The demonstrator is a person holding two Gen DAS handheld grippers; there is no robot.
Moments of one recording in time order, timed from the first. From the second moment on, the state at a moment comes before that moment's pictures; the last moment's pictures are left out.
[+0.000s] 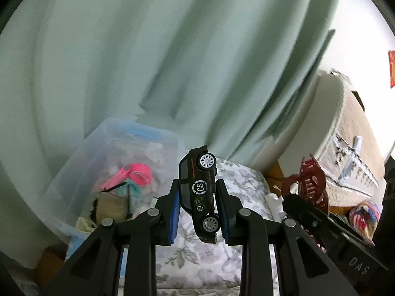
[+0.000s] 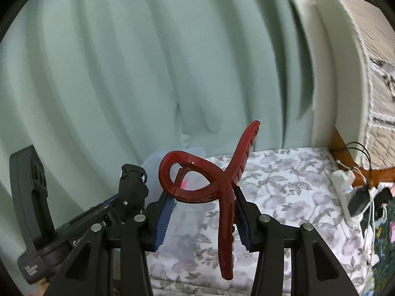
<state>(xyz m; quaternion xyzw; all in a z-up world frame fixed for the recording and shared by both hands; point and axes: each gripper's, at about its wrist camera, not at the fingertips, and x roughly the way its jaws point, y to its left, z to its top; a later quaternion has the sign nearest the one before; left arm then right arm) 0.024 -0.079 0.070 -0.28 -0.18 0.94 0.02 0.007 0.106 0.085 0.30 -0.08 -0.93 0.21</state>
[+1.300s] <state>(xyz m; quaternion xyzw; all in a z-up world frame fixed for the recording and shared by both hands) 0.019 -0.188 0.003 -0.31 -0.26 0.91 -0.09 -0.036 -0.023 0.016 0.38 0.02 -0.87 0.31</state>
